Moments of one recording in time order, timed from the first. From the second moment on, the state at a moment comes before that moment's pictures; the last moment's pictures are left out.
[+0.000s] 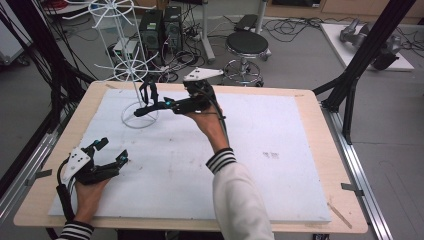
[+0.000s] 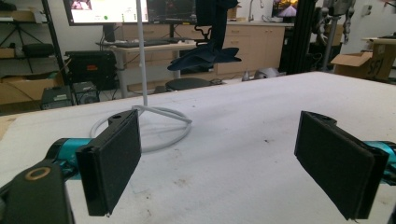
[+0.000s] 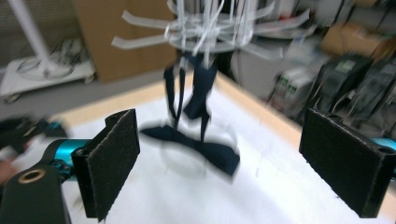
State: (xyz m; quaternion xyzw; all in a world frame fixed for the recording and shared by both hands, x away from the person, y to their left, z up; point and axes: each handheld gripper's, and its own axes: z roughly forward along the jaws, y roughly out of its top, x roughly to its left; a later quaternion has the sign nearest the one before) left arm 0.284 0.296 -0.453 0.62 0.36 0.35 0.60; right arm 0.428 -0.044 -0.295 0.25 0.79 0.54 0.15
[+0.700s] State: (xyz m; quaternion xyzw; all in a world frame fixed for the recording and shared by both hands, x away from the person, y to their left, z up) left arm 0.282 0.295 -0.454 0.62 0.36 0.36 0.60; right arm 0.291 -0.226 -0.370 0.28 0.74 0.56 0.26
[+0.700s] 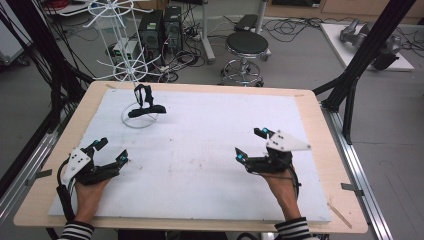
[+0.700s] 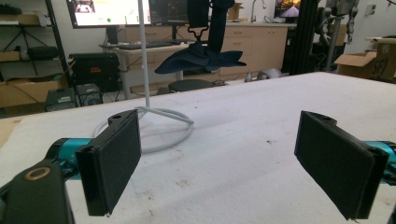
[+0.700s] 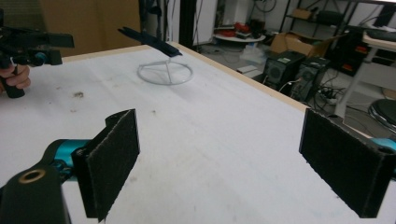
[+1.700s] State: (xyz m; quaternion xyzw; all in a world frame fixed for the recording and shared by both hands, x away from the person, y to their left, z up) left arm 0.281 0.296 -0.454 0.61 0.36 0.37 0.60; right arm 0.293 -0.246 -0.433 0.33 0.69 0.59 0.25
